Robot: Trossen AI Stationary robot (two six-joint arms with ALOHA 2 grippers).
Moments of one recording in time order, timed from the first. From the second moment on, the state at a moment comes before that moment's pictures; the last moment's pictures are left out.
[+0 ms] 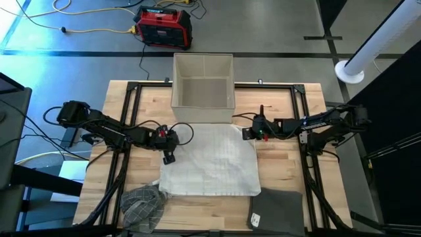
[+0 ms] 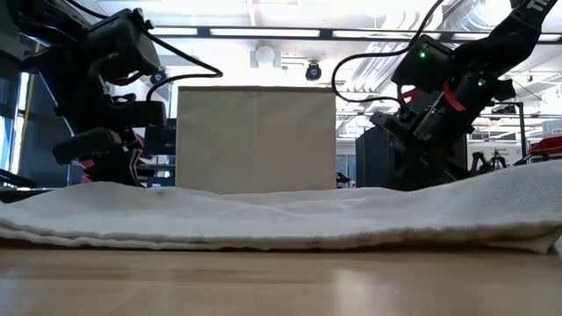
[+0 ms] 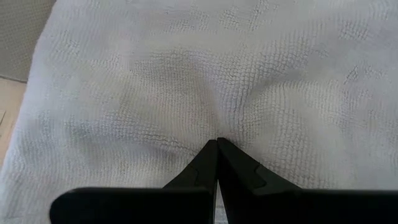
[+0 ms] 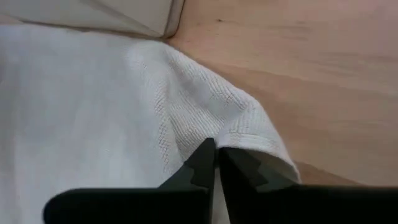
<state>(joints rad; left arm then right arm) -0.13 1.34 0.47 -0.29 -0.29 -0.33 -0.16 1.40 0.48 0.00 0.17 1.14</state>
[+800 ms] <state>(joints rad) -0.13 1.34 0.47 -0.46 -0.31 -0.19 -0.22 1.08 0.48 -0.23 0.25 1.10</state>
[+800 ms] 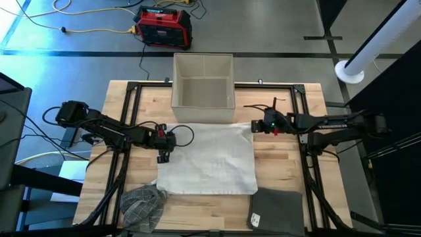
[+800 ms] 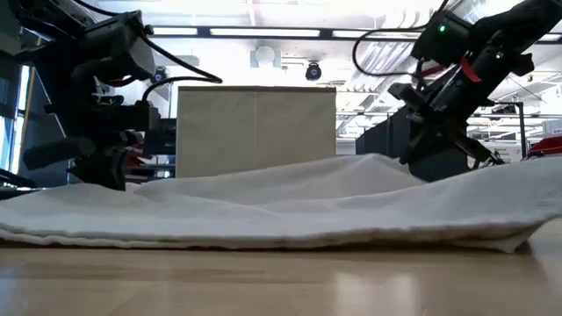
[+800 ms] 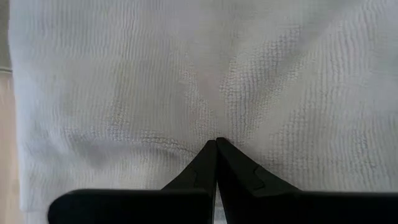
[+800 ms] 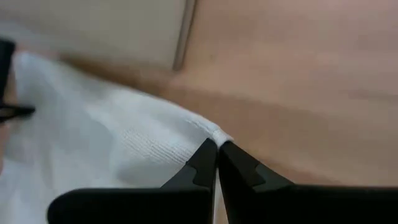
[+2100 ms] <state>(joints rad) -0.50 1.30 0.72 -0.64 -0.12 -0.70 0.28 1.13 0.48 -0.19 0.04 0.97</state>
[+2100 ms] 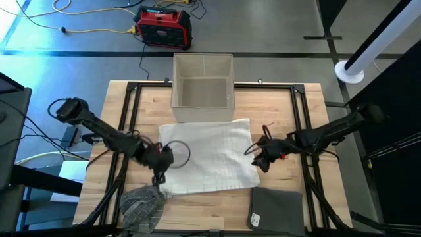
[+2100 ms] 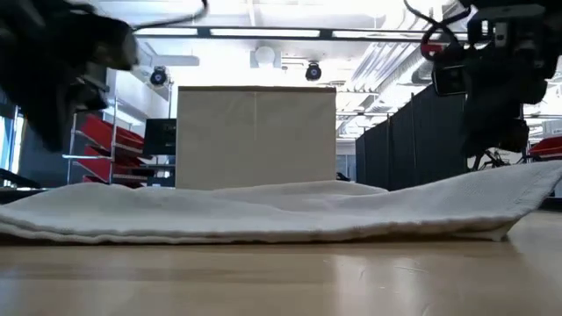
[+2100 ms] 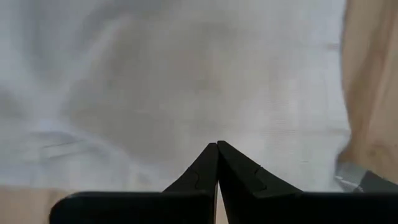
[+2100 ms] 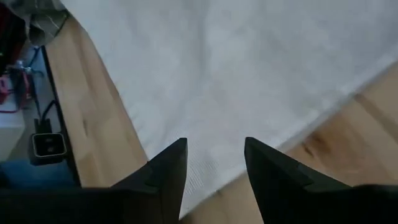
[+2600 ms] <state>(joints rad) -0.66 1.39 0.50 -0.24 0.01 -0.99 0.46 1.41 0.48 -0.08 -0.09 1.08</state>
